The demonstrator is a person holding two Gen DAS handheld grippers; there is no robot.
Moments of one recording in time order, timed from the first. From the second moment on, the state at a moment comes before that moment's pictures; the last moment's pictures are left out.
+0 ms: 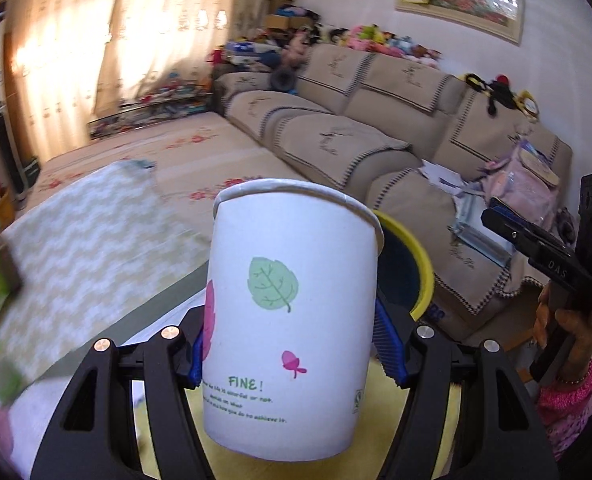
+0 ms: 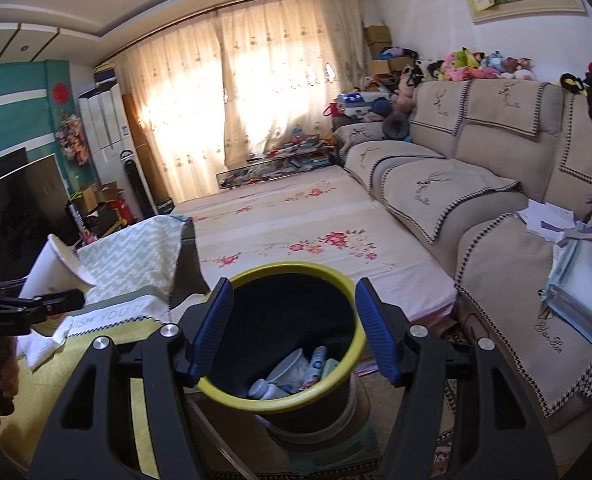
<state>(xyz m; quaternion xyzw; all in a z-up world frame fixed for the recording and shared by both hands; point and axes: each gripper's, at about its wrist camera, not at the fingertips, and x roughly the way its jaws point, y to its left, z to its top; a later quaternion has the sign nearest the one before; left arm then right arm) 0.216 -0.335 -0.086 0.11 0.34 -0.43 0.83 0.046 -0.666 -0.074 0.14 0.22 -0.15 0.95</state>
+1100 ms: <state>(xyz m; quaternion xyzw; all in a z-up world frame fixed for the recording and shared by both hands) 0.162 -0.157 -0.046 -0.03 0.26 -0.24 0.93 0.097 -0.582 -0.090 0.11 0.27 -0.02 0.96</state>
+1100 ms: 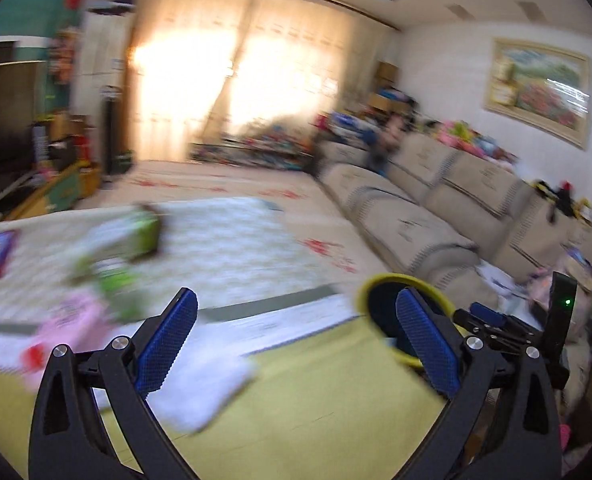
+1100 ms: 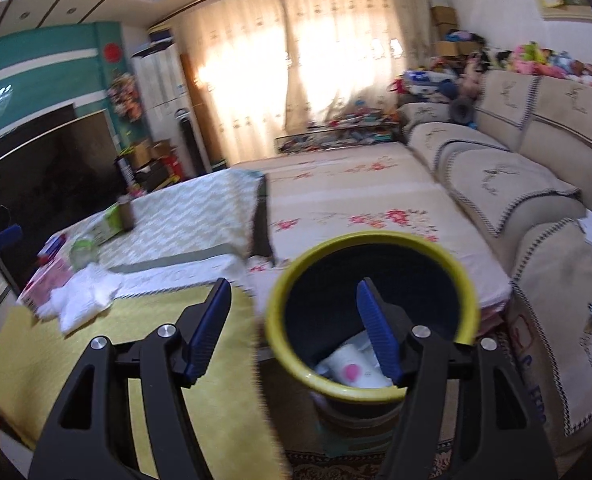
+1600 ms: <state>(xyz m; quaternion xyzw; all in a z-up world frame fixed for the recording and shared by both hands) 0.103 0.031 -0.071 -0.10 0.25 -0.08 0.96 0.185 -0.362 -0.098 -0.04 0.36 0.22 0.91</state>
